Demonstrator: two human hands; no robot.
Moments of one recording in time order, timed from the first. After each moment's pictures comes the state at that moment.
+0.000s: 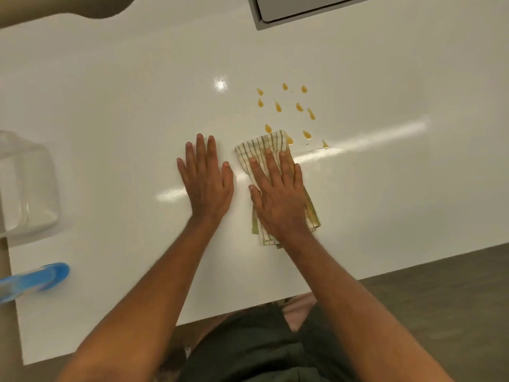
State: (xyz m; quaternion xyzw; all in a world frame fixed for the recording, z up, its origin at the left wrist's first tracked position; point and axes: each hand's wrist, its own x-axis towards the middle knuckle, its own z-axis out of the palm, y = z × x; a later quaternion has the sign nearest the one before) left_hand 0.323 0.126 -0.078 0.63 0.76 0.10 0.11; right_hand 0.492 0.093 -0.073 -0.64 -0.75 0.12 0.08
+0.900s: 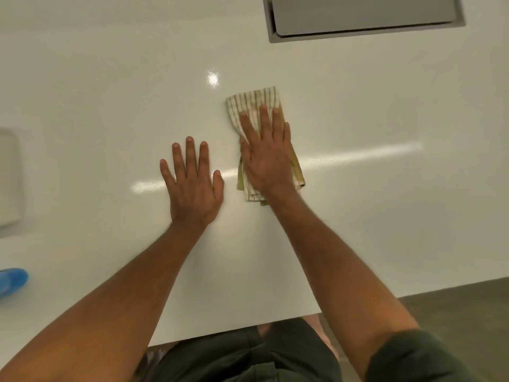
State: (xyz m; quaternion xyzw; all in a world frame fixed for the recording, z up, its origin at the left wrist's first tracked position) left_hand 0.306 0.141 -0.094 0.64 0.77 0.02 0.03; right_hand 0.468 0.229 -0.068 -0.62 -0.77 0.12 0.07
